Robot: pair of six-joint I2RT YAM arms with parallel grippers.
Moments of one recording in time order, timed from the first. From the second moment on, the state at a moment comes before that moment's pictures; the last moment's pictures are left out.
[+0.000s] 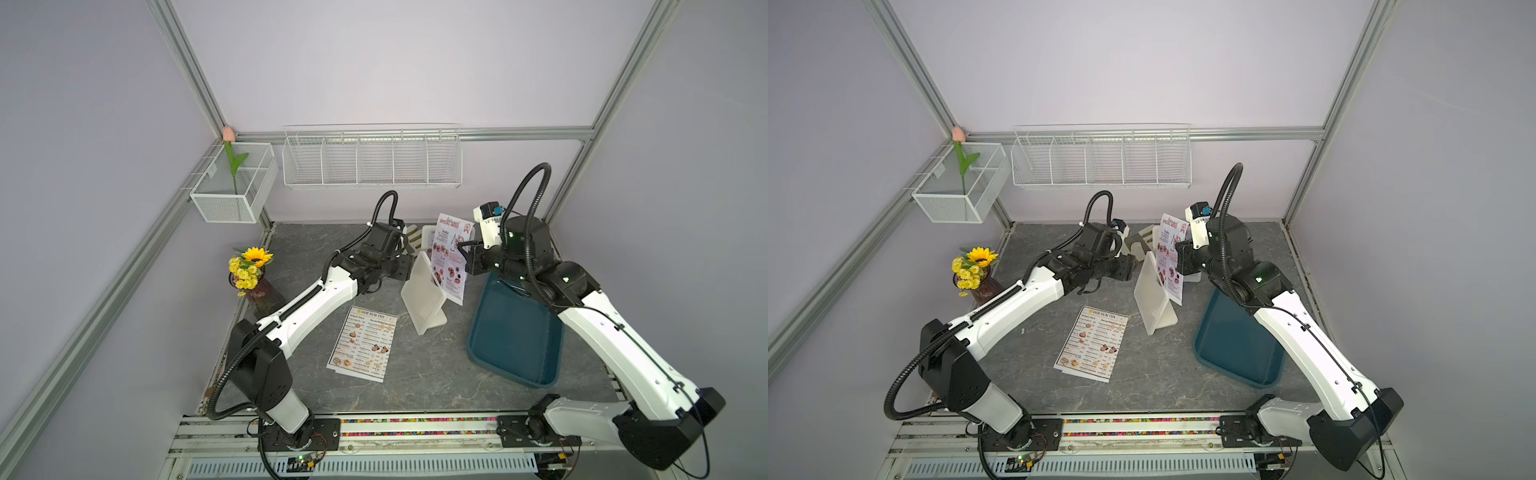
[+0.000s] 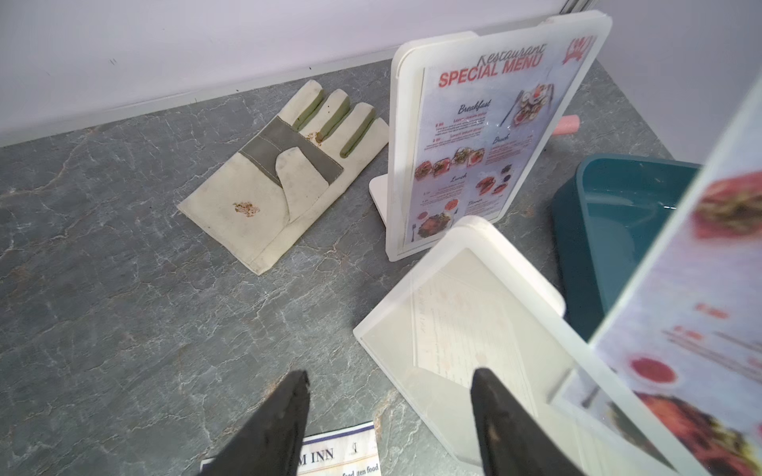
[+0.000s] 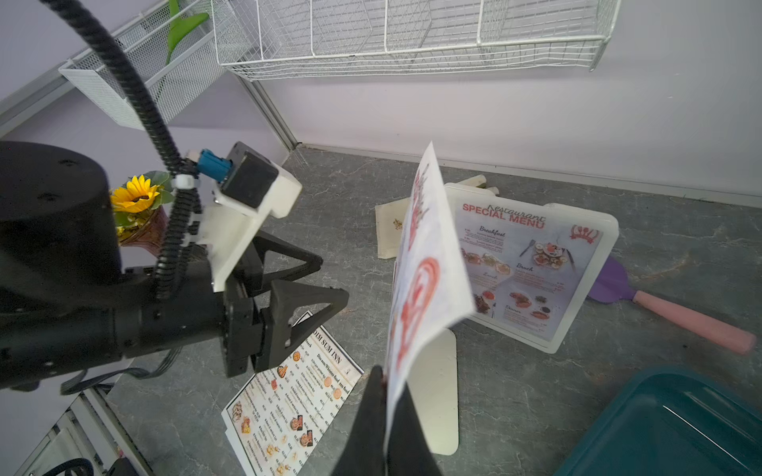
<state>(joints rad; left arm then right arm) -0.70 1.61 1.47 -0.58 -0.05 -0.23 0.56 1.26 1.42 -0.61 -0.07 0.28</state>
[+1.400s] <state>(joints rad) -0.70 1.55 1.53 -0.61 -0.04 -0.23 0.57 1.23 1.06 -0.07 -0.06 0.15</state>
